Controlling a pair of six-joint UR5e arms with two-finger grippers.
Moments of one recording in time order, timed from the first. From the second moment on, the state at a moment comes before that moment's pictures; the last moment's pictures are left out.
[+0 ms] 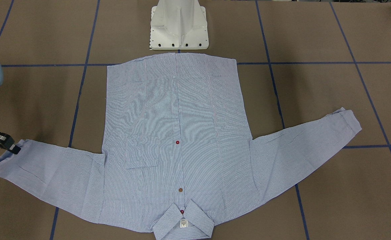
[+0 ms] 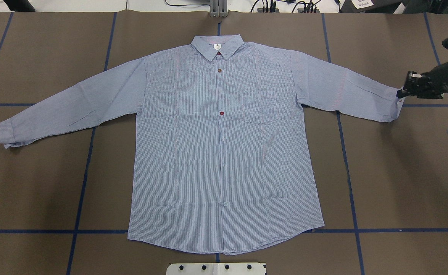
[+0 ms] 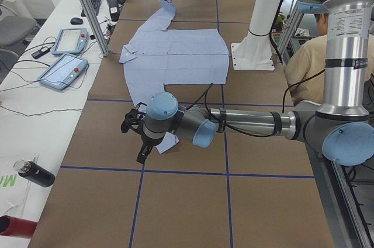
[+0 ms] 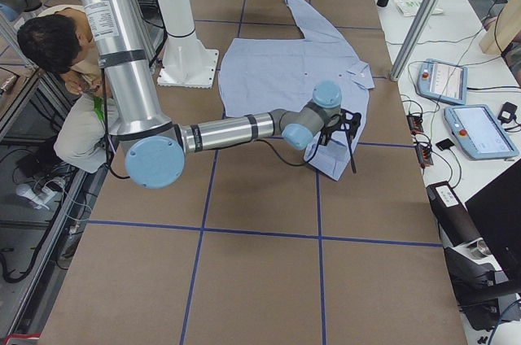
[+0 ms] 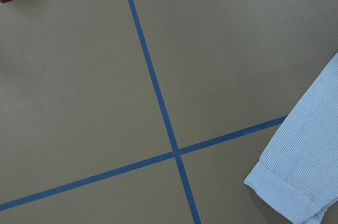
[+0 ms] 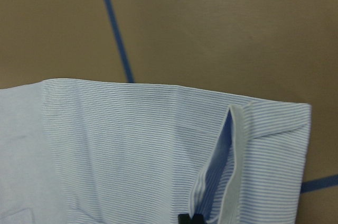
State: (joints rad) left arm -1.58 -1.53 -1.65 -1.95 -2.34 0.01; right arm 1.12 -1.26 1.49 -0.97 2.30 1.20
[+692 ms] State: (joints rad) left arm -1.58 -1.53 -1.65 -1.95 -2.34 0.01; right arm 0.85 -0.92 1.49 -1.20 2.03 1.29
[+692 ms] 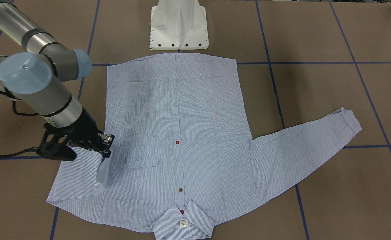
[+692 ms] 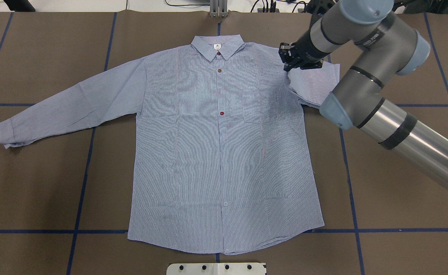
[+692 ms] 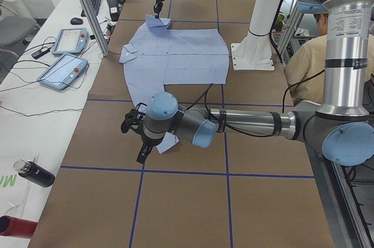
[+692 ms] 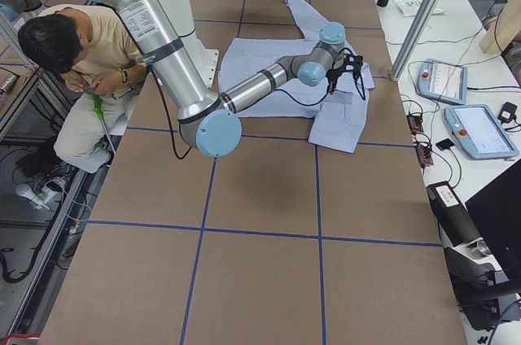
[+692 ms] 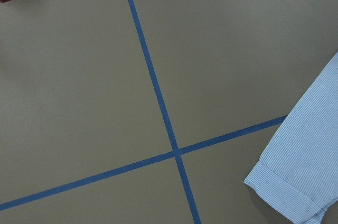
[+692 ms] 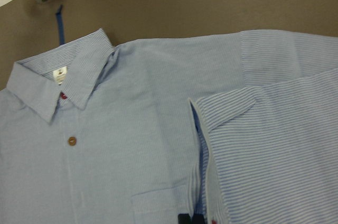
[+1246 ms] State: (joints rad) left arm -1.58 -1.53 -1.65 -1.95 -2.34 0.02; right arm 0.65 -0.62 1.33 -1.28 1.77 1.44
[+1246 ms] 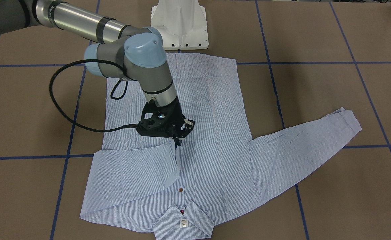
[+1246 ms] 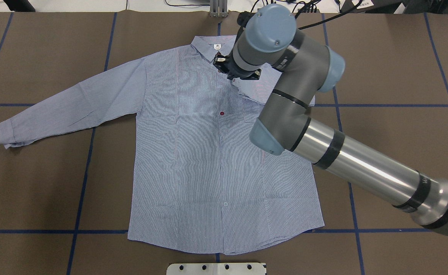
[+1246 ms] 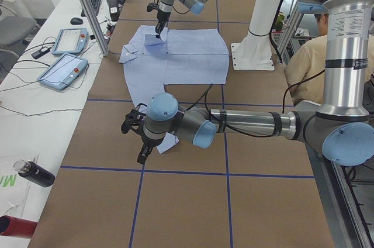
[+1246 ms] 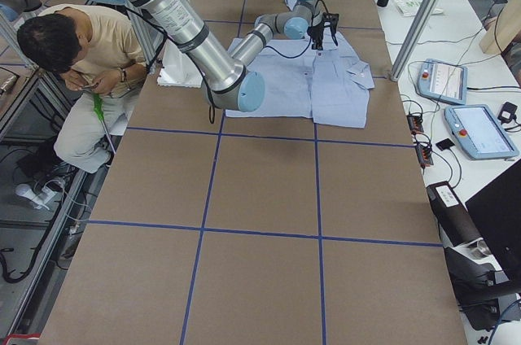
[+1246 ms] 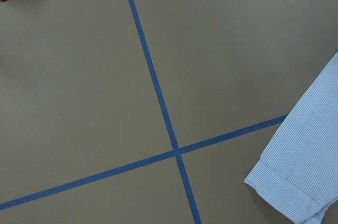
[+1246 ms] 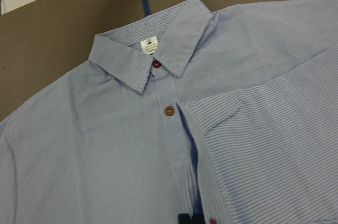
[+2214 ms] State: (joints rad) left arm -1.58 -1.52 -1.65 -1.95 -2.34 0.02; right arm 0.58 -0.47 1.17 -1.28 1.69 1.49
